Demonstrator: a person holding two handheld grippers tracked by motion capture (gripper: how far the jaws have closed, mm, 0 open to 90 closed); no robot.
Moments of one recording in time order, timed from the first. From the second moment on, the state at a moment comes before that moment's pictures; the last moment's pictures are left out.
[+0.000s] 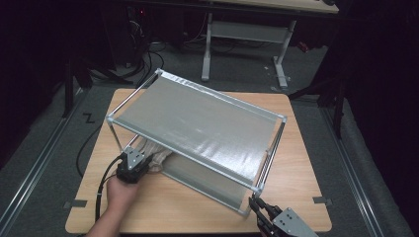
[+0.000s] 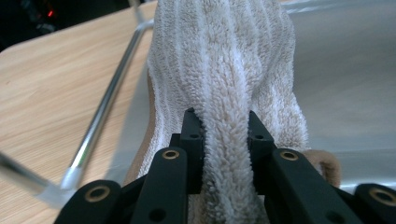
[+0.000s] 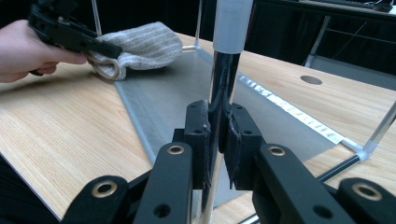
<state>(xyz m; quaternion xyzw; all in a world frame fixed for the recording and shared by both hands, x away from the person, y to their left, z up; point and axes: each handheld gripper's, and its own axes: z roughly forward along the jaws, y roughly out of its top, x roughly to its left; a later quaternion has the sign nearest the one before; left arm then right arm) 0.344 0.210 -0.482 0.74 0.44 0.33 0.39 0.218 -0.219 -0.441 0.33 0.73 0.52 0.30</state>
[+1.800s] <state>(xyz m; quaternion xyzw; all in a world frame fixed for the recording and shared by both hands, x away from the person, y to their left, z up) 0.189 0.250 -0.443 0.62 0.37 0.37 0.58 0.219 -0.218 -0.442 0.33 0.73 0.52 0.29</state>
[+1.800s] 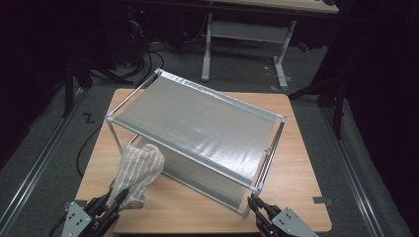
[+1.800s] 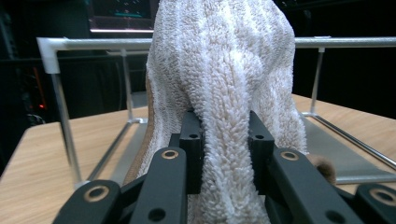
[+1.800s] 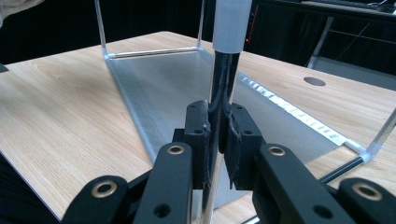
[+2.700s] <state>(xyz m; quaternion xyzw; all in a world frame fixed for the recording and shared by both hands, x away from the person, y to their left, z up) 0.224 0.177 -0.399 0.62 0.32 0.37 0.62 0.224 -0.212 -0.445 0.35 0.71 0.53 0.29</state>
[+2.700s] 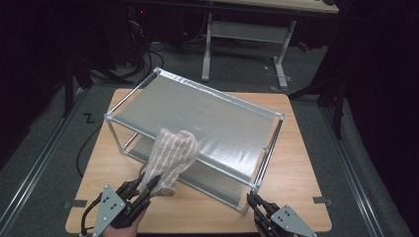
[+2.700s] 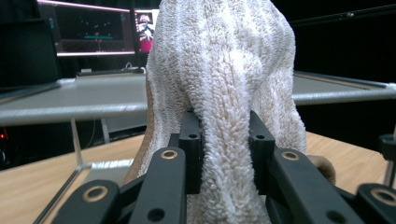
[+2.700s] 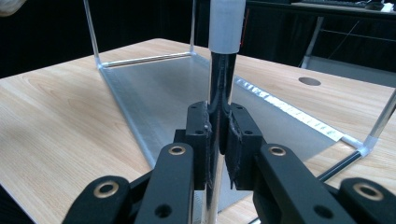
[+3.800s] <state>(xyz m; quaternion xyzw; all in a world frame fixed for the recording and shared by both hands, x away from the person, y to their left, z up) 0.253 0.052 -0.353 0.66 0.25 0.32 0.63 0.225 -0.215 -0.450 0.33 0.74 0.52 0.28</state>
